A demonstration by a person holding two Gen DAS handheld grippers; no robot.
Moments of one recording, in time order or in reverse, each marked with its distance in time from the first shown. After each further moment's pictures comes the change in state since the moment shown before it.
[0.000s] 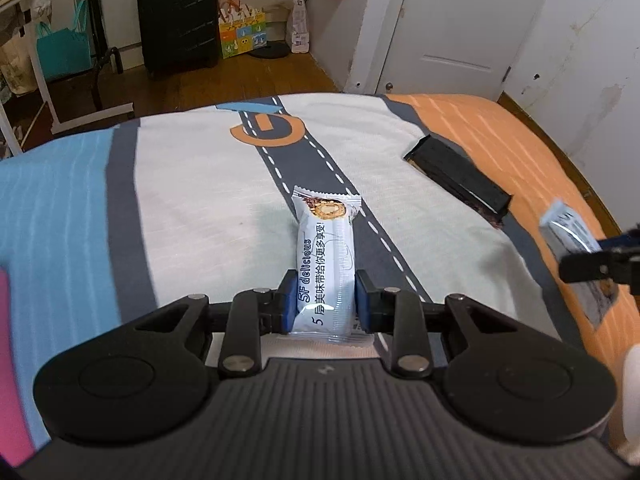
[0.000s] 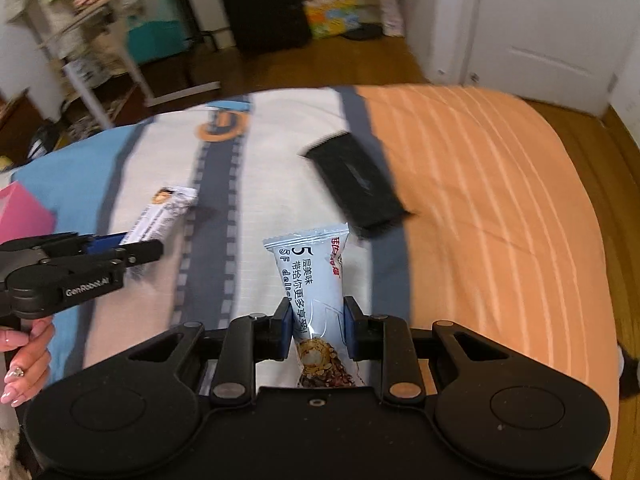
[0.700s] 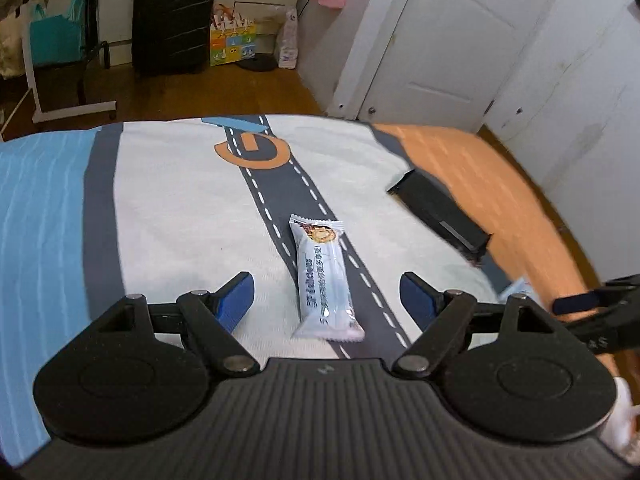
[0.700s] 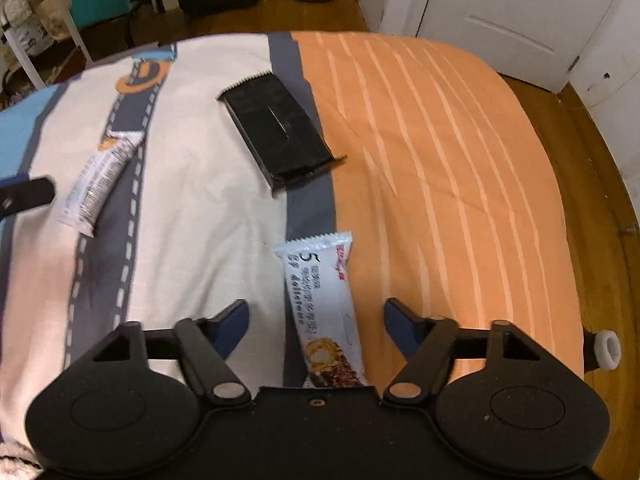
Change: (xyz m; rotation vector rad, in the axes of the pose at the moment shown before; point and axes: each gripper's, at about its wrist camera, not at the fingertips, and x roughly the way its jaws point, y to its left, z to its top) left arm 0.019 0.006 0.013 -0.076 -0.049 -0.079; right arm 0.047 -0.037 -0.017 0.037 0.136 -0.196
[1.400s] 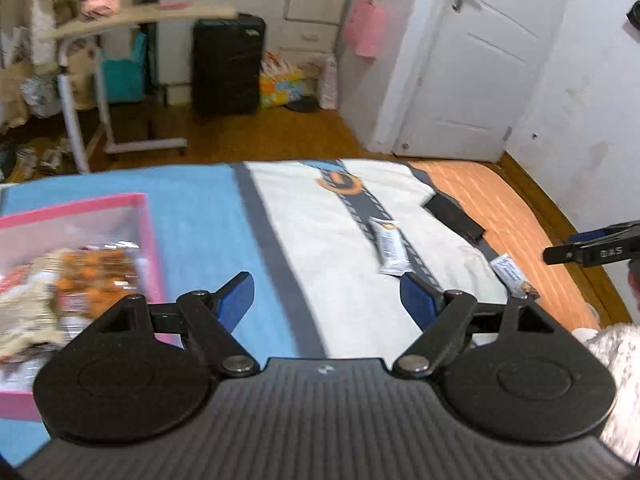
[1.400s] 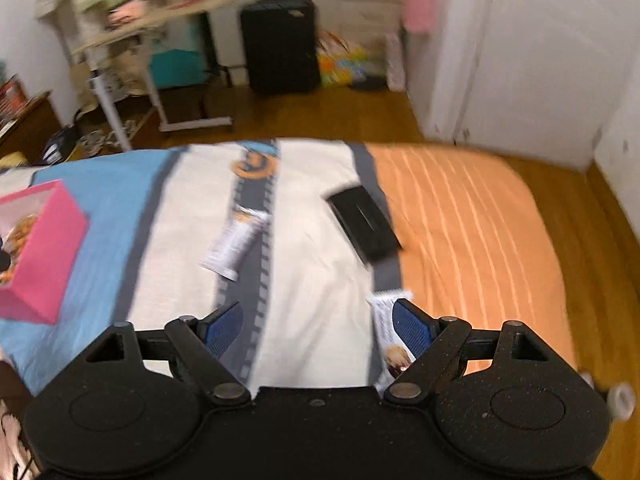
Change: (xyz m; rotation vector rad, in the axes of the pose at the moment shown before) left arm -0.212 0.047 -0.039 0.005 -0.099 0.081; right arm -0.117 0.022 -0.021 -0.024 -0.229 0.150
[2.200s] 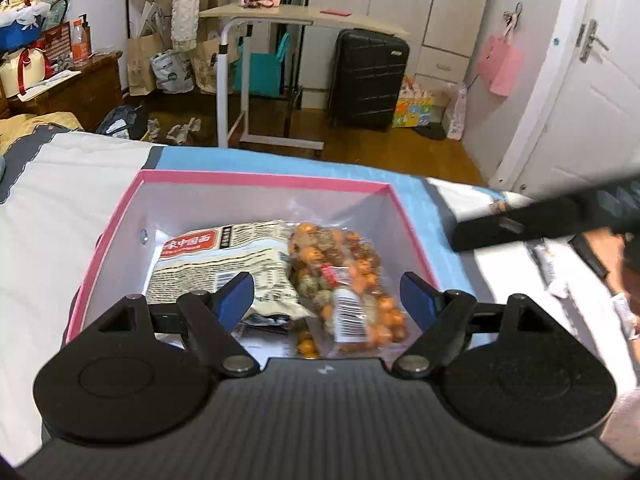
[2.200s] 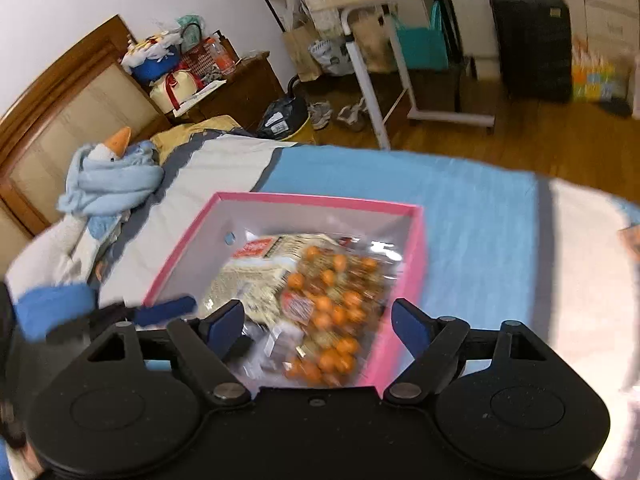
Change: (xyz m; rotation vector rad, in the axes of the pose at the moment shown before) left arm -0.079 0.165 -0.036 -0.189 -0.089 0.297; right arm 0.029 0.344 0.054 -0.295 0.030 0.567
